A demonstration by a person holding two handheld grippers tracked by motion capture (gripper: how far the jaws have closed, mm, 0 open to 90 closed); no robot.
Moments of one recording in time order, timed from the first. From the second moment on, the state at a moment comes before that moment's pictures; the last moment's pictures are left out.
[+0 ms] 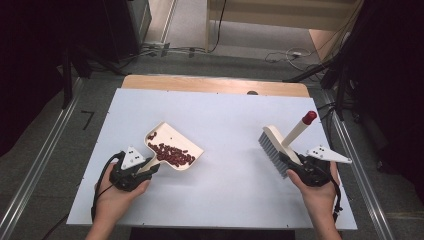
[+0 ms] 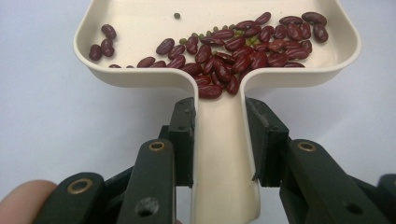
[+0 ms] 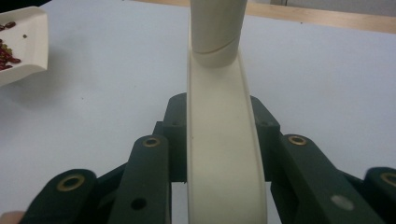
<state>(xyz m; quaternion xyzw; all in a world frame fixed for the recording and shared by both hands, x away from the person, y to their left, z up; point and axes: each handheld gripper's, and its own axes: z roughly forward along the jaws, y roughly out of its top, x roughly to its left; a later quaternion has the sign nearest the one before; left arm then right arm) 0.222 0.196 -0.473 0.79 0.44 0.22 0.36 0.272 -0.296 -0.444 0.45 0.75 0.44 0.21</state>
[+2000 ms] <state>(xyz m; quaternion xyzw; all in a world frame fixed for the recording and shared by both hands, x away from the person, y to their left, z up) 0.215 0.225 -0.518 0.76 0.50 0.23 0.34 0.284 -0.319 -0.501 0.49 0.72 0.49 0.04</state>
